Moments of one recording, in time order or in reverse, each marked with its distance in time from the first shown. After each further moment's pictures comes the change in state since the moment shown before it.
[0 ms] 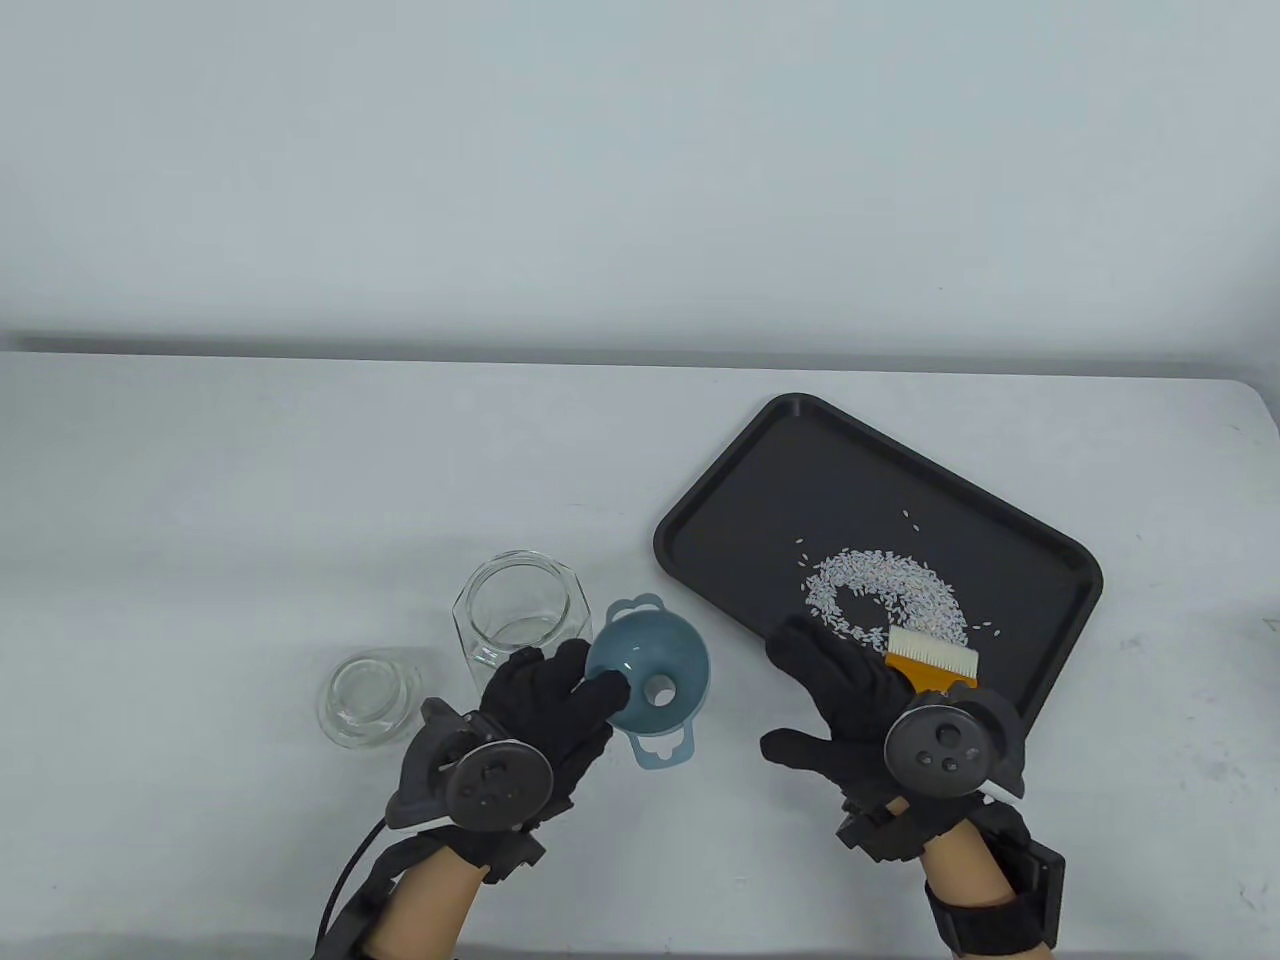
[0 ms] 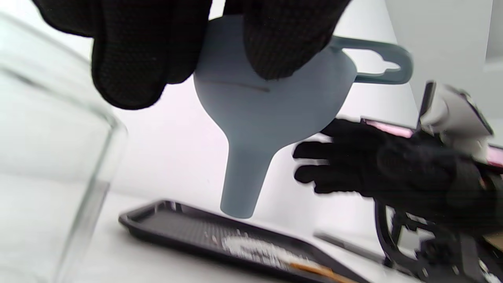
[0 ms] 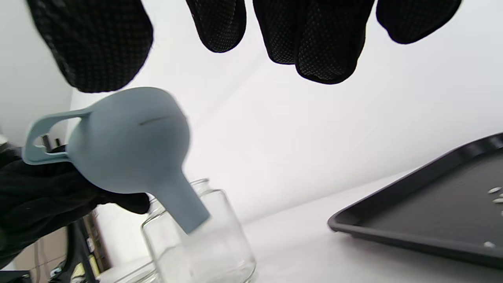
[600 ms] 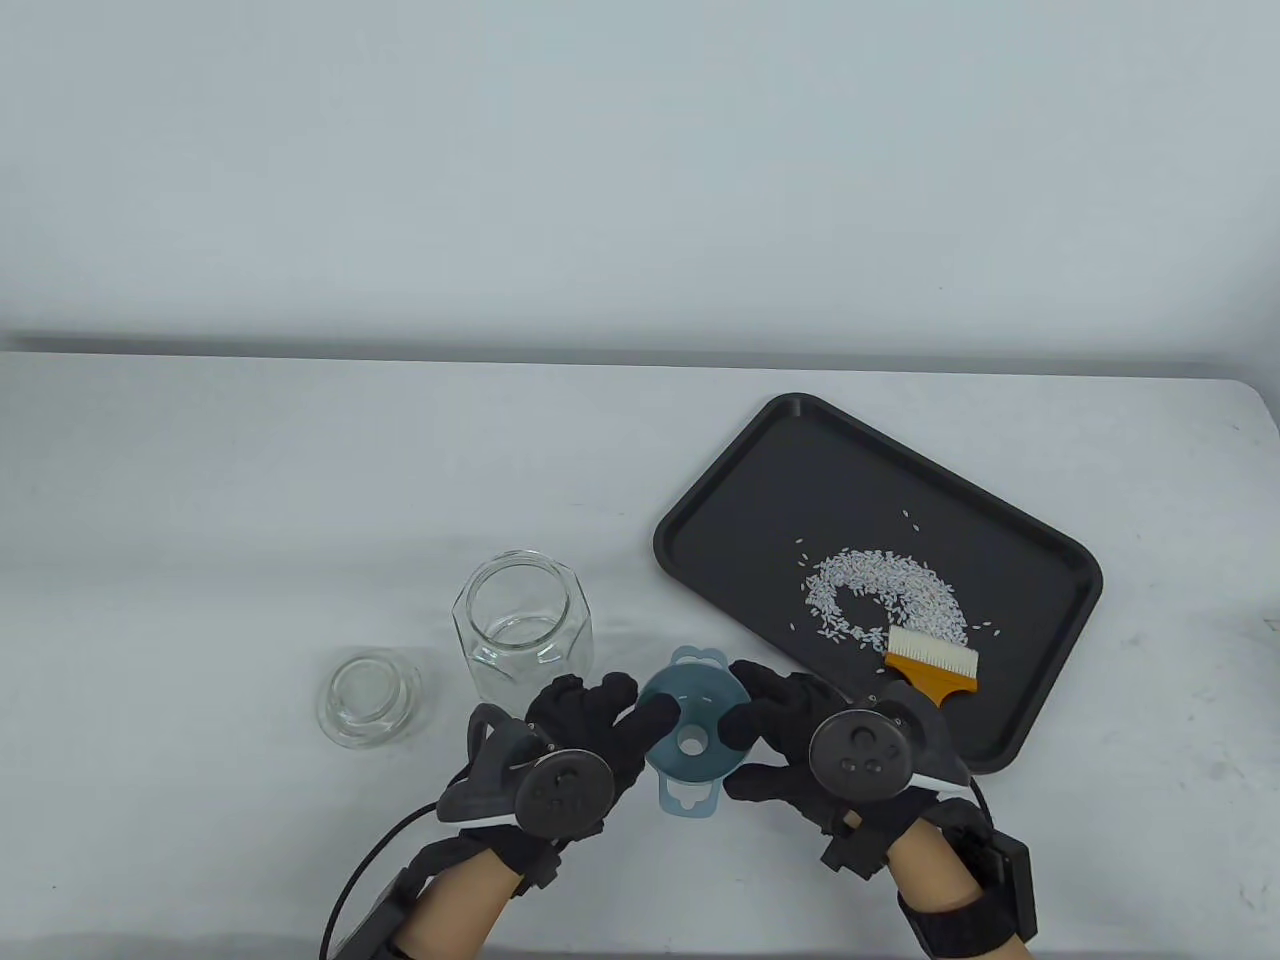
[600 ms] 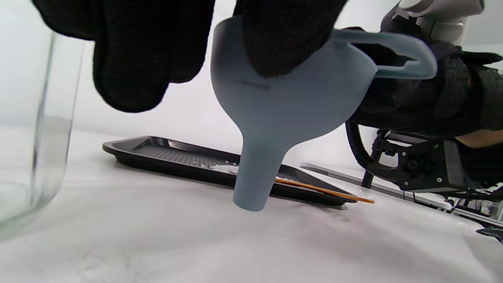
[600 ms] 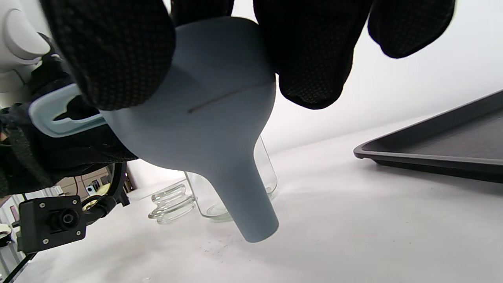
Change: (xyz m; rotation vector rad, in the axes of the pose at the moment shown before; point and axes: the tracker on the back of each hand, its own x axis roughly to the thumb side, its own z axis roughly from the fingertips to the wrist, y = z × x) left_hand 0.021 -0.055 -0.010 -0.337 -0.097 -0.036; right_hand 0.029 0.042 -0.014 0.301 -0.098 0.071
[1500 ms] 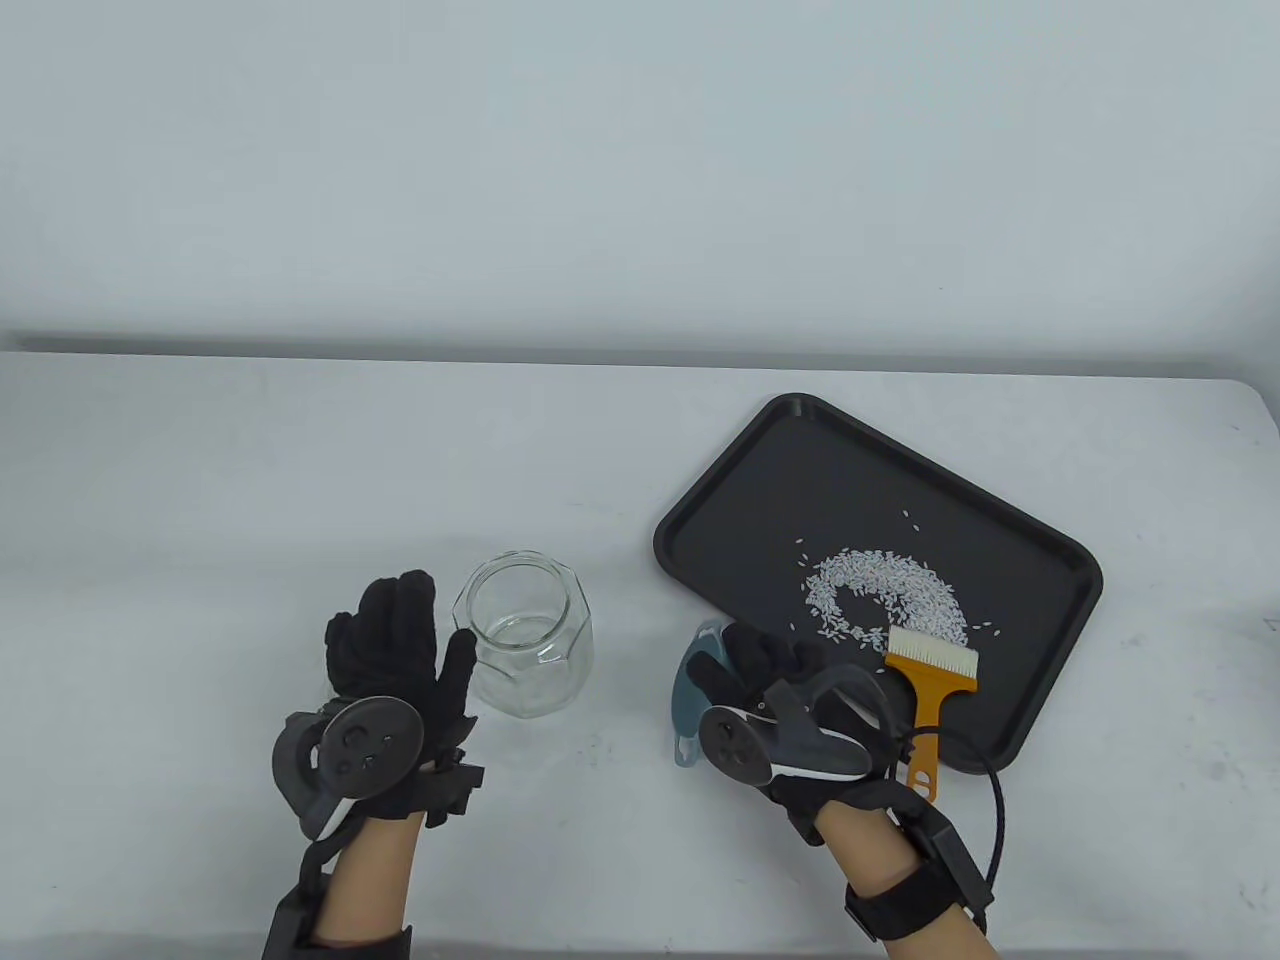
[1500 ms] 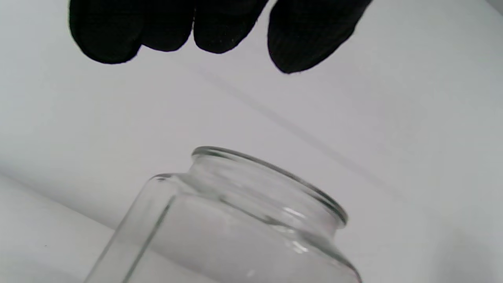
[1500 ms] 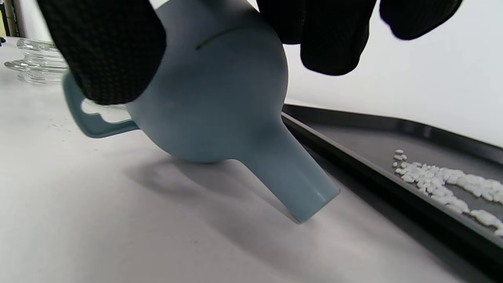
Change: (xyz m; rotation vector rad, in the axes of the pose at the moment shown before) left_hand -0.080 0.061 0.067 0.623 0.509 0.004; right_hand 0.005 0.039 -0.039 0.230 0.209 0.566
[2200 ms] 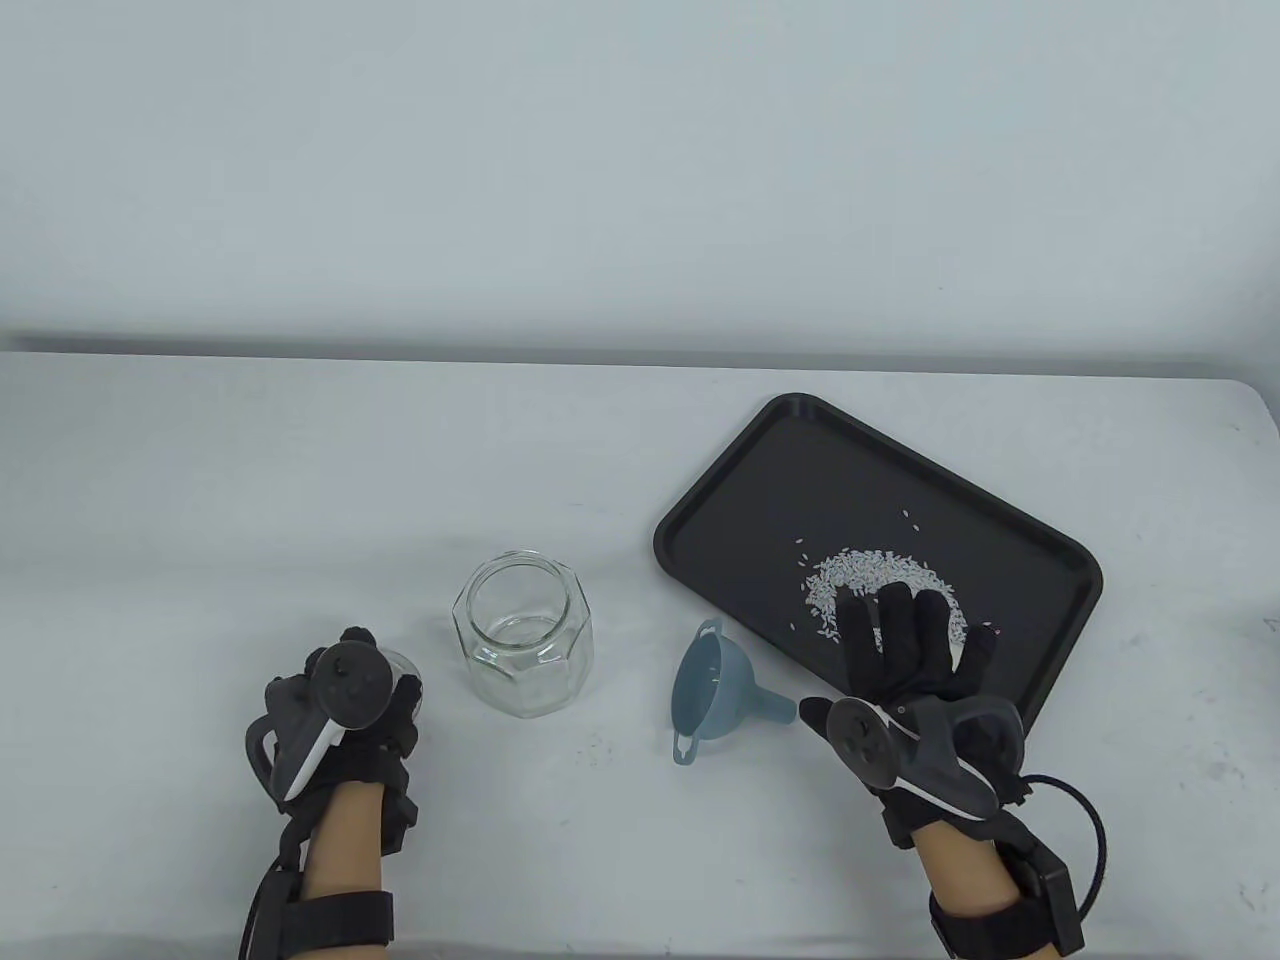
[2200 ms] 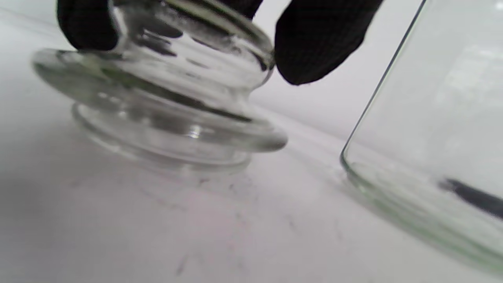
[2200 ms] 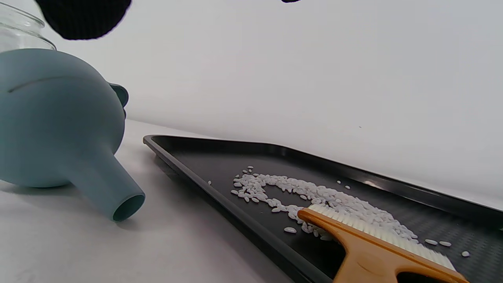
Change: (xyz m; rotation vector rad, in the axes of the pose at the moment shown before) left_hand -0.103 -0.046 0.011 -0.436 0.432 -0.196; right_hand -0.073 -0.004 0.060 -0.135 0.329 -0.016
